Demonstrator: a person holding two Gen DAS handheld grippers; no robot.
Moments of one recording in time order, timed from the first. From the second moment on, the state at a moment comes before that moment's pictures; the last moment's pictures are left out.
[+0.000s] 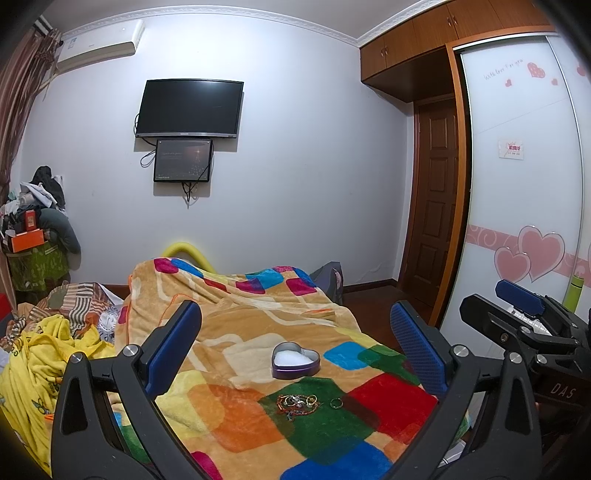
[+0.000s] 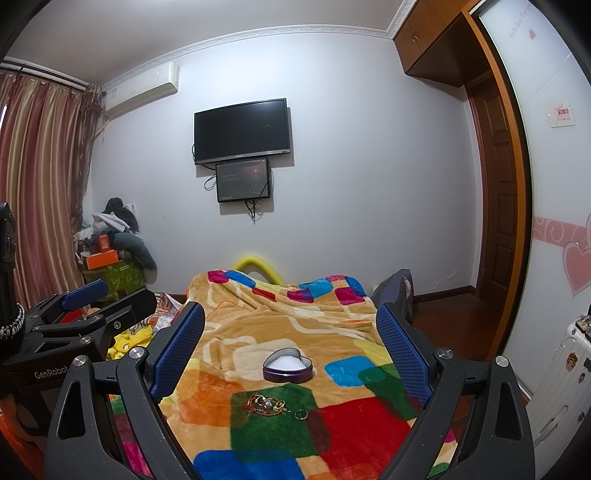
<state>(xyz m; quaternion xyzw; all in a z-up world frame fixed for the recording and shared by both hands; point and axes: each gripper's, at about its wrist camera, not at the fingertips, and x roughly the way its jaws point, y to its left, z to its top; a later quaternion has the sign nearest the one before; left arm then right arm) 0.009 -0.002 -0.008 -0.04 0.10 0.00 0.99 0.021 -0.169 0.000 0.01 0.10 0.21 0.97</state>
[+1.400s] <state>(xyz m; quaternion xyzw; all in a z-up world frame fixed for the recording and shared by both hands) 0.147 0.044 -0.143 -0.05 0.33 0.02 0.94 0.135 -0.165 -0.122 0.00 0.35 0.20 0.91</state>
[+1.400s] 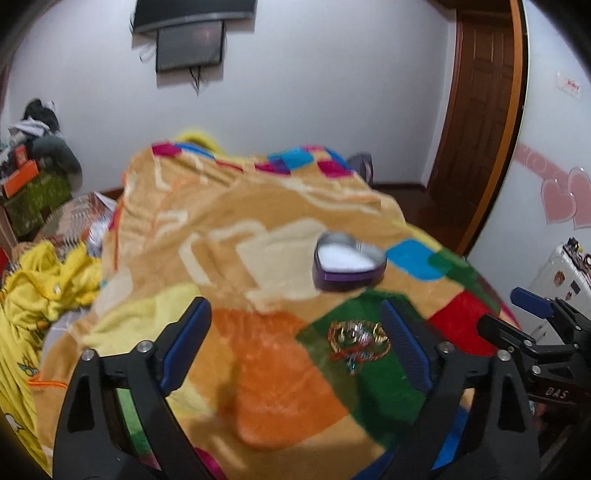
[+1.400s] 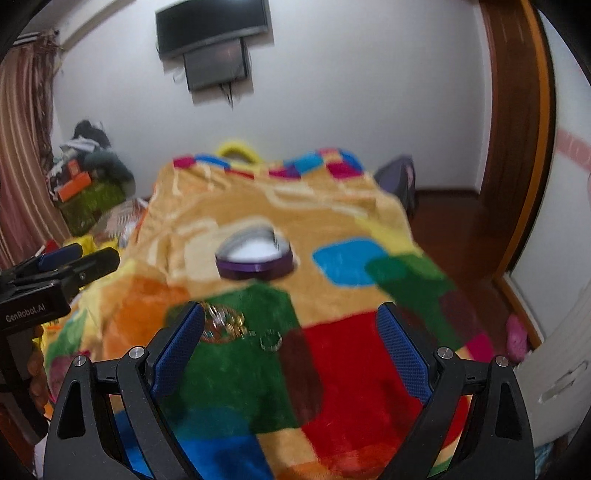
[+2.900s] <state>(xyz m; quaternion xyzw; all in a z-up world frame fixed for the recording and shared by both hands) 0.186 0.032 -0.209 -0.08 0.45 -0.08 0.89 0.167 -0.132 -0.168 -0.04 0.40 0.27 0.87</state>
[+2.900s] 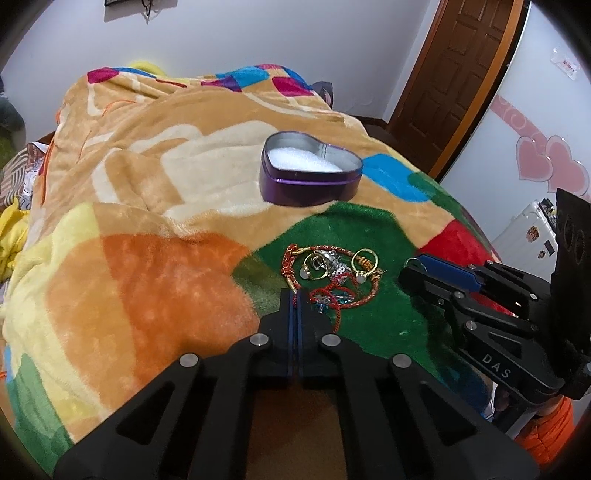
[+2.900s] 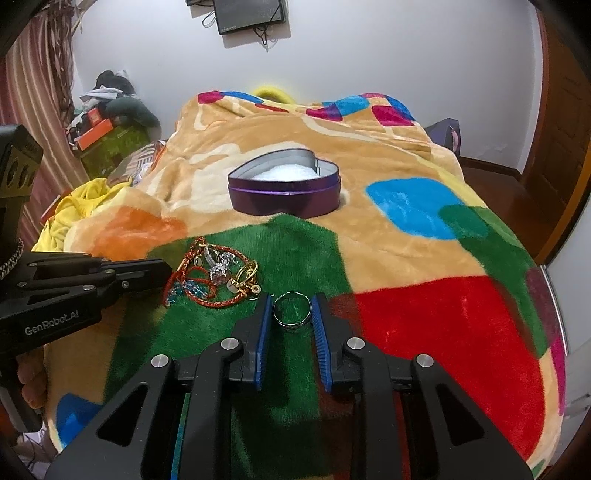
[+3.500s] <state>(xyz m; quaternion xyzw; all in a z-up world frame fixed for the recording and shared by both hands) 0.169 0.044 -0.129 -0.08 0.36 -0.07 0.93 0.159 -0.132 -0.124 -0.04 0.34 0.26 0.90</state>
